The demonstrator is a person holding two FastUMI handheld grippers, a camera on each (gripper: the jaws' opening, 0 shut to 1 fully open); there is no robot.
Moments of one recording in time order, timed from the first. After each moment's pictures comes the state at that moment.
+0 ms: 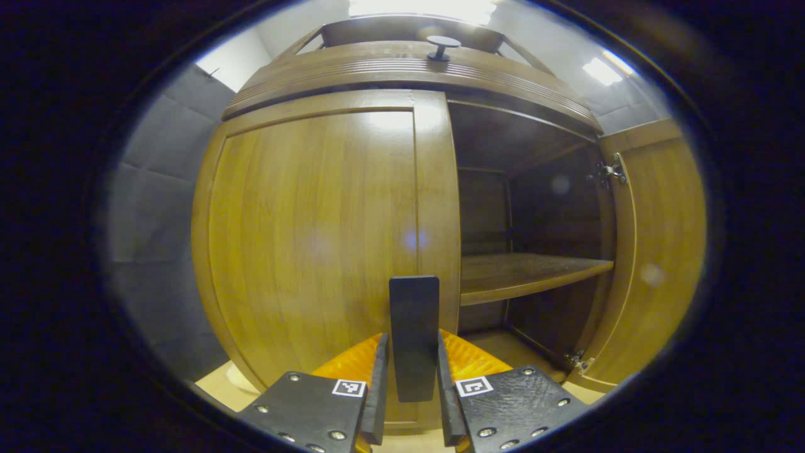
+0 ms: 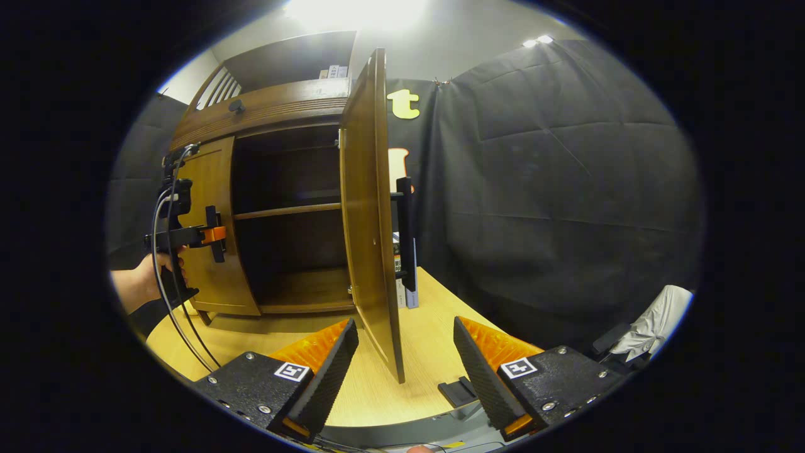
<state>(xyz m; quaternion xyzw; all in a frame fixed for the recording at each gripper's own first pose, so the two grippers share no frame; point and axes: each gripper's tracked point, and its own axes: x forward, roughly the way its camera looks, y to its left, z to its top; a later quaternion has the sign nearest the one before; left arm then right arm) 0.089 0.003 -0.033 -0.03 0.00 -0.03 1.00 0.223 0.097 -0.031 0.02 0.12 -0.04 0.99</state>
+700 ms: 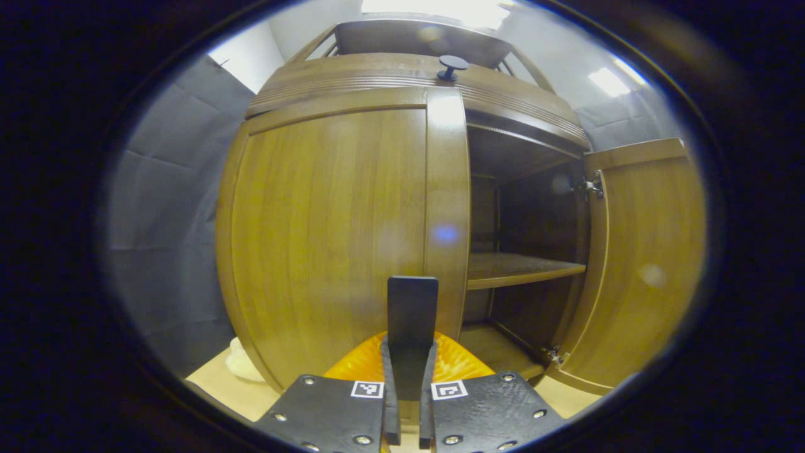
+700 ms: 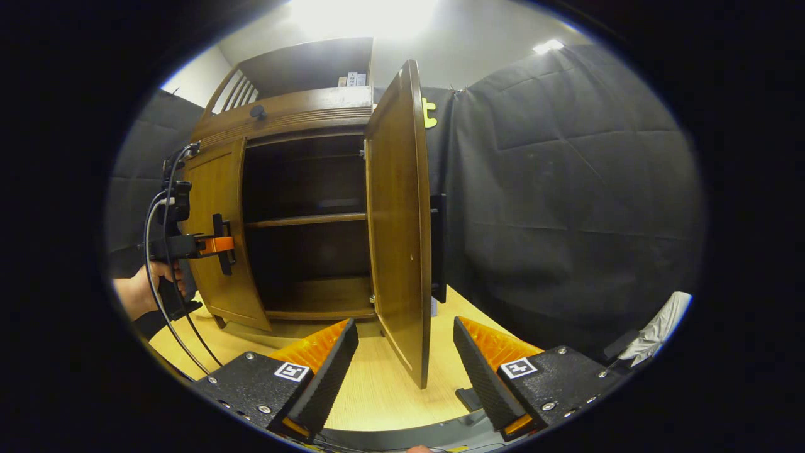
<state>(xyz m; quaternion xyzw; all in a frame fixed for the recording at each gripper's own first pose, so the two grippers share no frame) 0.038 0.011 -0.022 -0.05 0.01 -0.05 1.00 0.228 0.105 -0.027 0.02 0.10 -0.01 1.00</state>
